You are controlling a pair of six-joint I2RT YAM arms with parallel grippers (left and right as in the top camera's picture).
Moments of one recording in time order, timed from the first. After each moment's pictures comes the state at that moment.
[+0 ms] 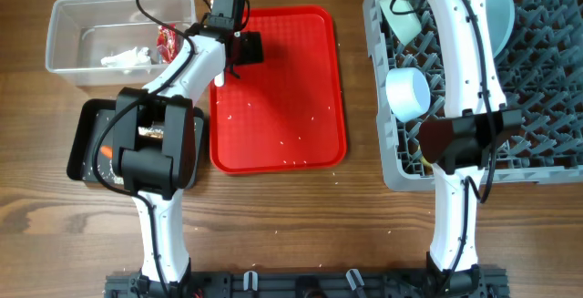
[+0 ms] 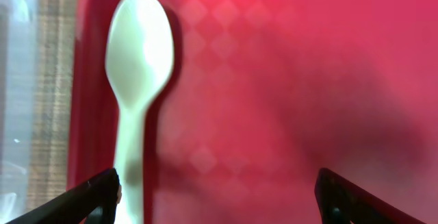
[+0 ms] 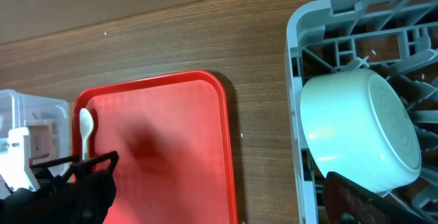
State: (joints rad) left arm -0.23 2.21 1.65 -0.52 -0.10 -0.32; right arm 0.17 2.40 2.73 -1.33 -0.17 0.31
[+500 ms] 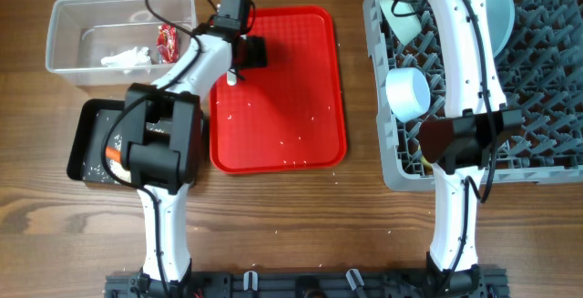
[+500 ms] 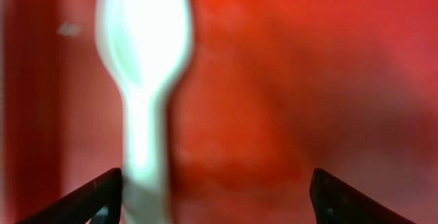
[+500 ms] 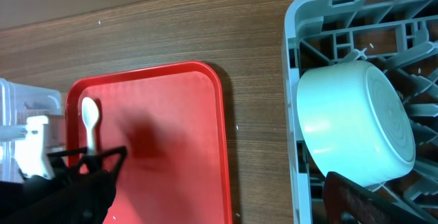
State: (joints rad) left arm -0.27 2.27 1.69 -0.57 -0.05 -0.32; right arm 0.17 2.40 2.73 -1.35 -0.17 0.28
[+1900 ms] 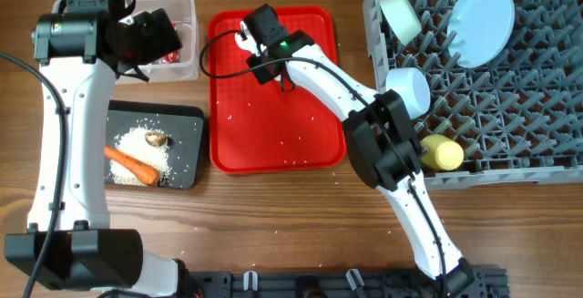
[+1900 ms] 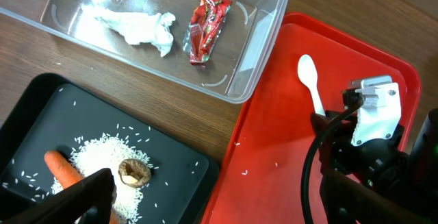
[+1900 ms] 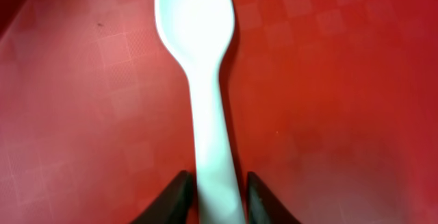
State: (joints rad) left arm 0.03 1.66 1.77 -1.17 -0.04 -0.40; right arm 0.61 2.53 2.12 -0.66 0.05 -0.02
